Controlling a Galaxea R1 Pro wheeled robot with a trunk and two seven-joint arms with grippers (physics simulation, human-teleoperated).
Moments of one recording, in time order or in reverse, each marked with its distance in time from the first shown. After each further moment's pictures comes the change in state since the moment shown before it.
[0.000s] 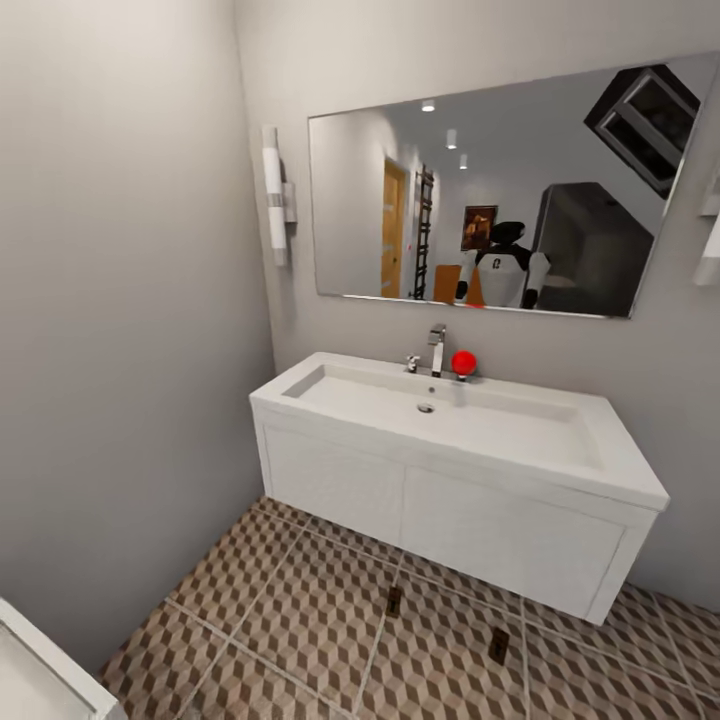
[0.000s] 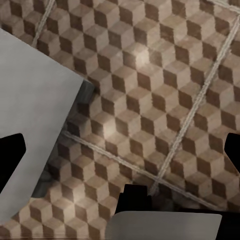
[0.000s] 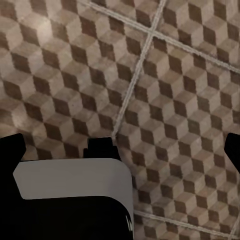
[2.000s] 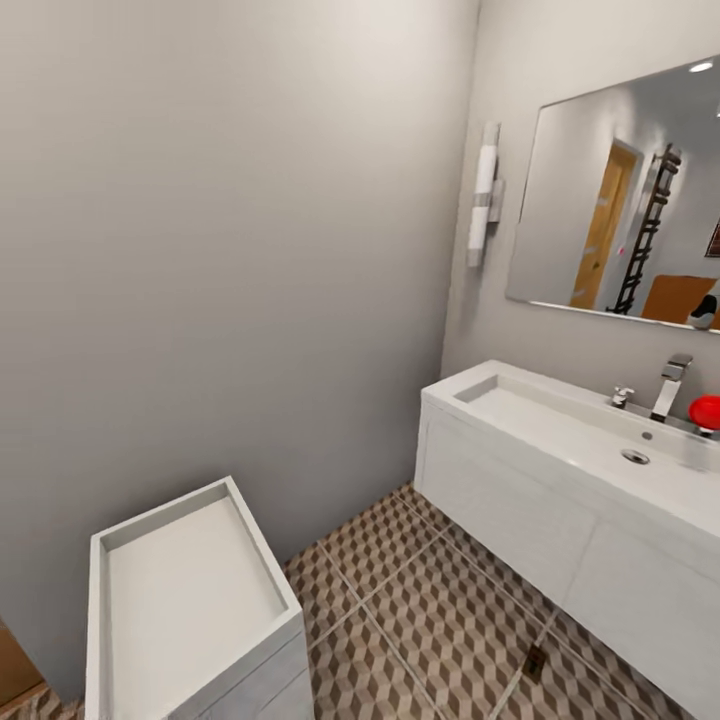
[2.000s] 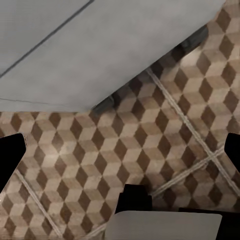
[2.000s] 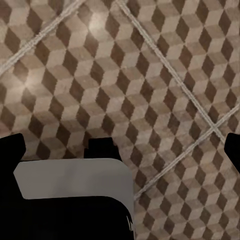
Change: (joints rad) left arm 0.000 0.000 0.000 0.000 0.000 0.000 0.000; right arm 0.000 0.002 0.001 0.000 0.001 0.000 0.000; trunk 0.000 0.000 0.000
